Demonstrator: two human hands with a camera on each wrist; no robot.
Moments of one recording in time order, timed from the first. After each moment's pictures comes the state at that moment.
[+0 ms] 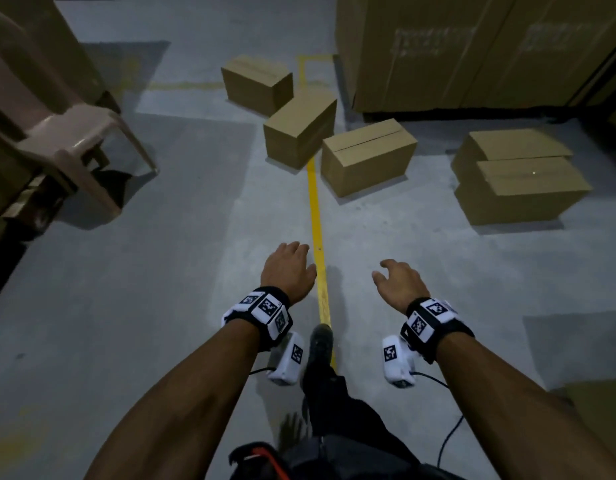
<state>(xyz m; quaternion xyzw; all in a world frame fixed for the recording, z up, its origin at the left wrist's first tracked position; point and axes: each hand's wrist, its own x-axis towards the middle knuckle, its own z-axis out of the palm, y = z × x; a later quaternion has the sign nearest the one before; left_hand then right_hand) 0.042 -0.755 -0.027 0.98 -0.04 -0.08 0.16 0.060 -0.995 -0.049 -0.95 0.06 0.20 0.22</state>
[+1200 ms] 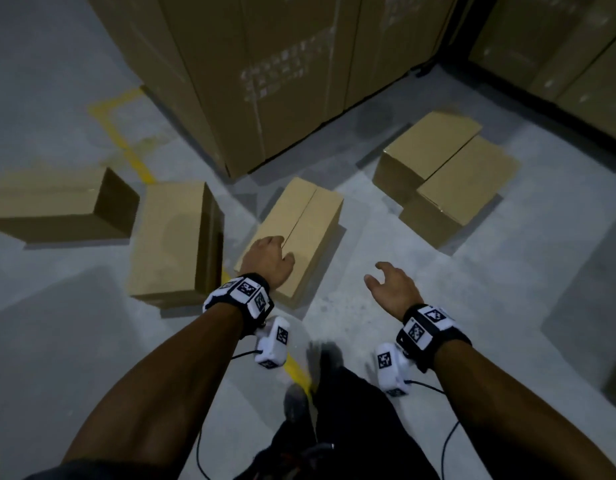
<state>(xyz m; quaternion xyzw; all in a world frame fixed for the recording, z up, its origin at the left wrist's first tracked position) 0.951 -0.828 -0.062 0.93 -0.24 -0.23 0.15 0.779 -1.029 -0.081 -0.83 0.40 0.16 0.36</state>
